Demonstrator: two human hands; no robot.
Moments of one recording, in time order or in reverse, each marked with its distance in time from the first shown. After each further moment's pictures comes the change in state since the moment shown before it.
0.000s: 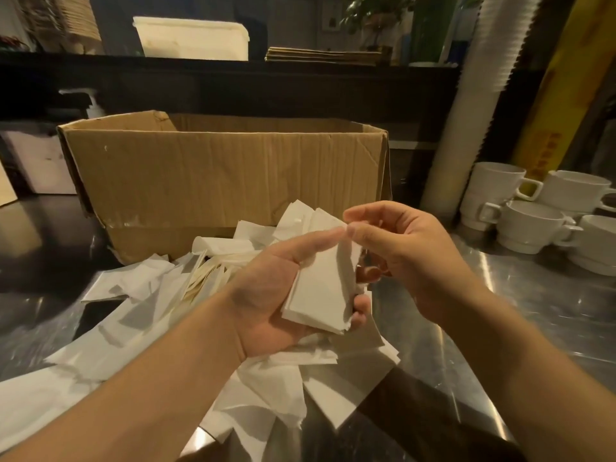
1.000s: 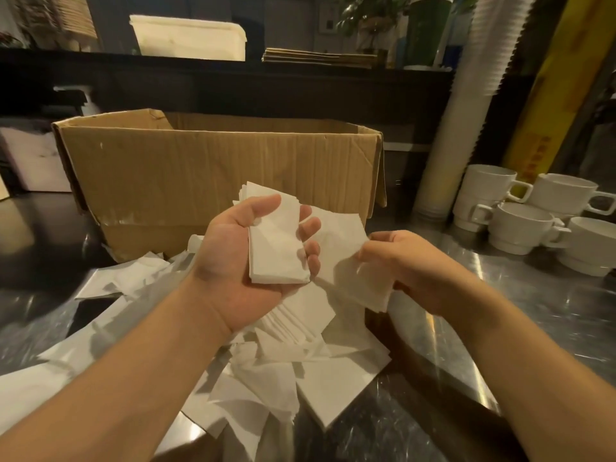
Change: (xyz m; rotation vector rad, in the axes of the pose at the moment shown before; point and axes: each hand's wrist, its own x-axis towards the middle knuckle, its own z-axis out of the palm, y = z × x) left_hand -0.008 0.018 -0.006 -0.240 0.229 0.233; right_hand 0.023 0.024 -0.016 -0.329 -0.135 0.354
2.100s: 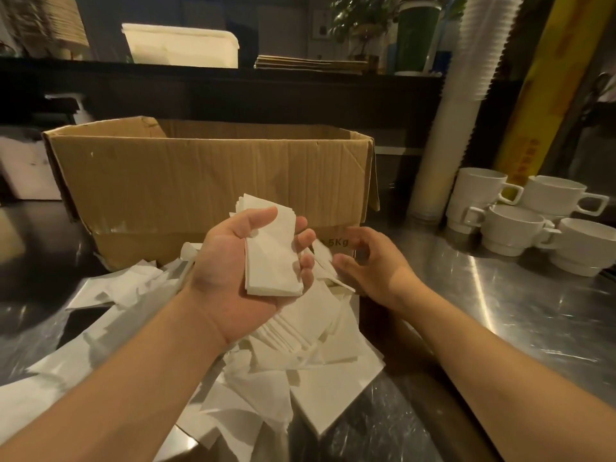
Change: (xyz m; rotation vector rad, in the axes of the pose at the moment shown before) left_hand -0.002 -0.004 0.006 0.019 0.081 -0.011; right_hand 0.041 0.033 0.023 -0.209 0.225 -0.167
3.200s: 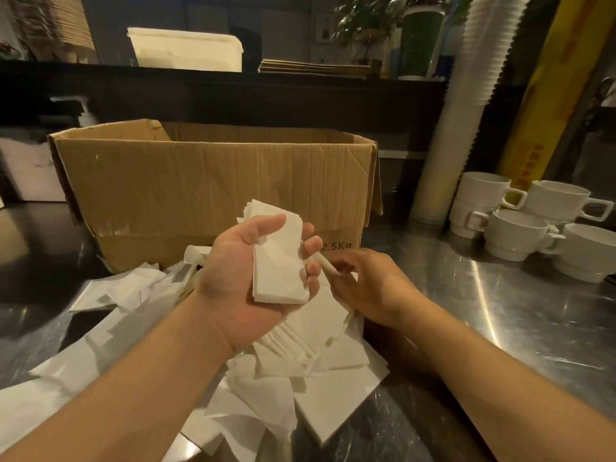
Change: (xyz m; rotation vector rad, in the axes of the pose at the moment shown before) left_hand 0.000 -0.003 0.002 -0.026 0.005 -0.022; right_hand -0.008 -0.005 0.004 -0.248 -0.139 -0.204
